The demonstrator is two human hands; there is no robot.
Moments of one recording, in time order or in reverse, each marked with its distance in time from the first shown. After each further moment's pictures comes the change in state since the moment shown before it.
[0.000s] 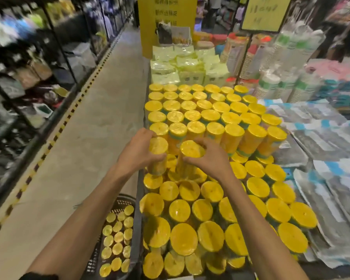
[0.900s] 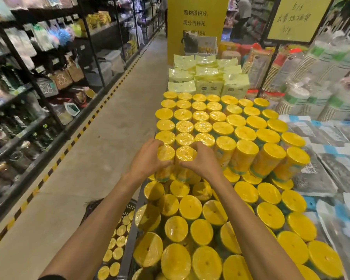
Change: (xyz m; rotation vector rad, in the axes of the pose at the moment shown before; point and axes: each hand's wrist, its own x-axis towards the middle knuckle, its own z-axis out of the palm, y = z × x) left_hand 0.028 0.000 0.043 0.035 0.117 -0.152; right_hand 0.072 0.017 0.038 -0.018 -0.107 -0.078
